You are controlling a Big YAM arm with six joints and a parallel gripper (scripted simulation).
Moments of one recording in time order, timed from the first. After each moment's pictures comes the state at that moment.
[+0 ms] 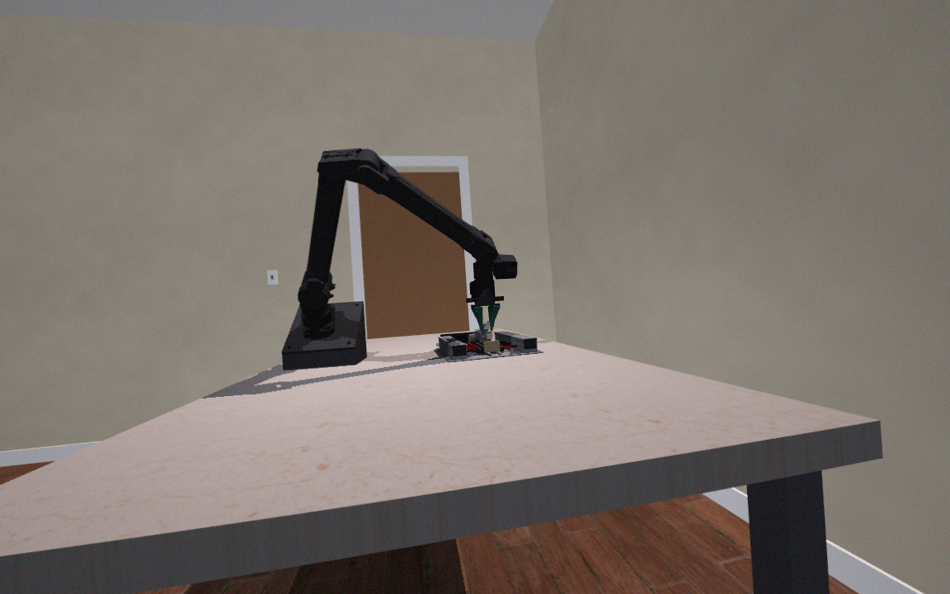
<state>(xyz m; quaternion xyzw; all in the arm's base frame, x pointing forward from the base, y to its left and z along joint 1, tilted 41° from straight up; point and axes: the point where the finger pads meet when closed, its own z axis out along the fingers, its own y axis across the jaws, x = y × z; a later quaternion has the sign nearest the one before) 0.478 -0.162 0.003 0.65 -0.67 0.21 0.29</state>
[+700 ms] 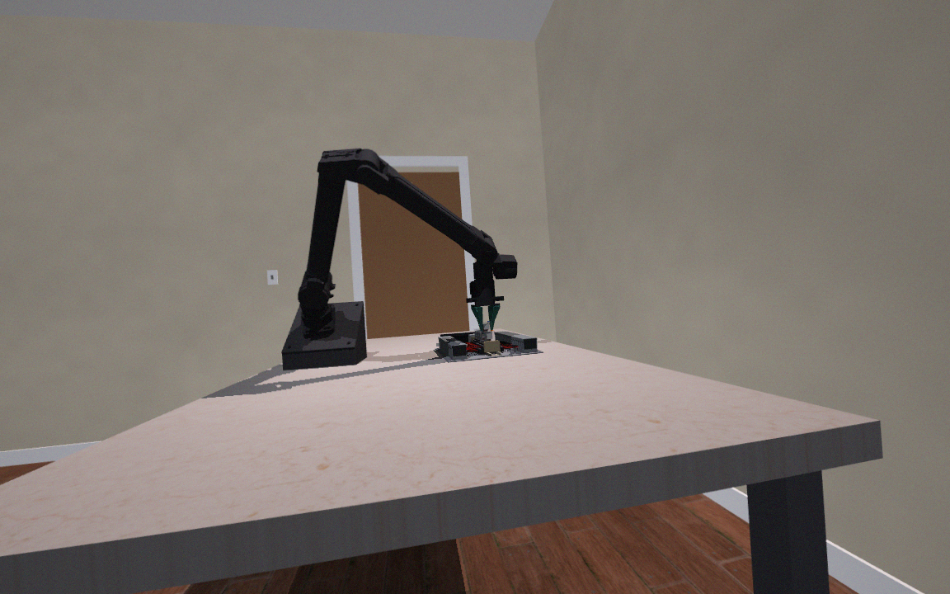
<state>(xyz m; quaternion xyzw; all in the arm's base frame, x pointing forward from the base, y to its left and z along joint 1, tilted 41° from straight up) 0.478 -0.162 0.003 0.65 -0.67 0.21 0.29</state>
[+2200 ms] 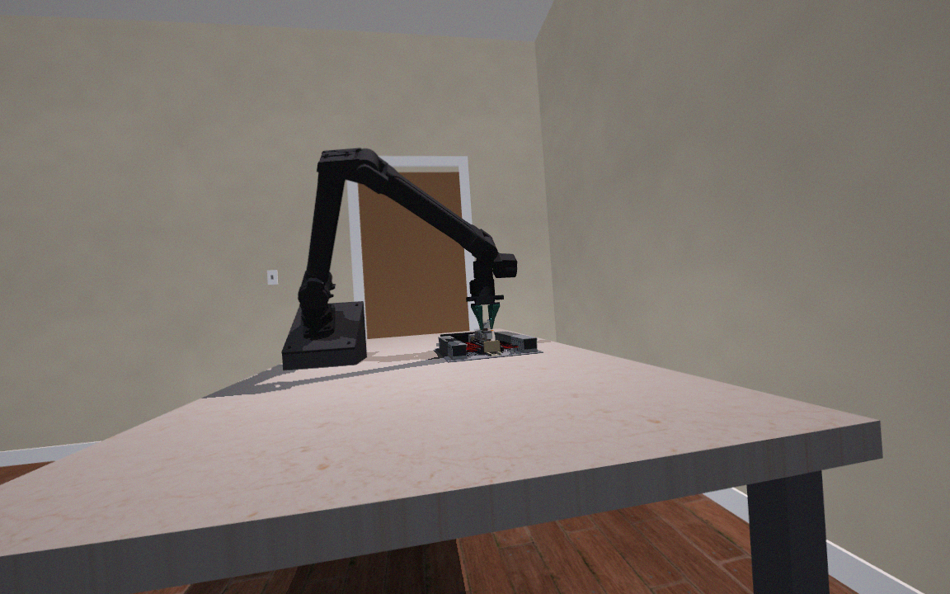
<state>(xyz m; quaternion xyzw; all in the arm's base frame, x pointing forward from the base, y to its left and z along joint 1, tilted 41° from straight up) 0.478 -0.159 0.006 0.65 -0.67 0.21 0.29</state>
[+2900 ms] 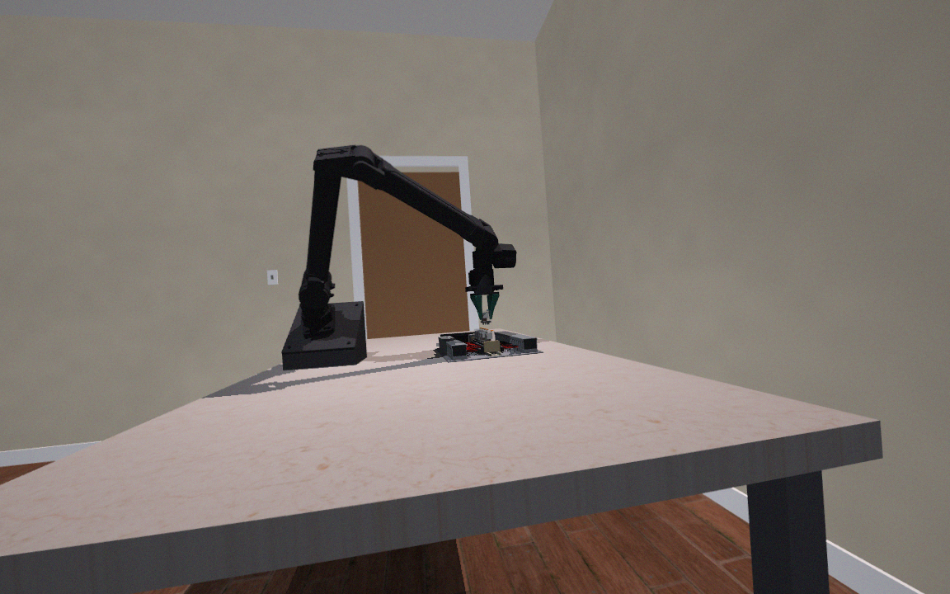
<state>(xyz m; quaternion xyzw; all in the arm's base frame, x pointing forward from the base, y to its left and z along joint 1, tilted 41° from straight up) 0.482 -0.139 0.027 0.65 -0.67 0.20 0.29</state>
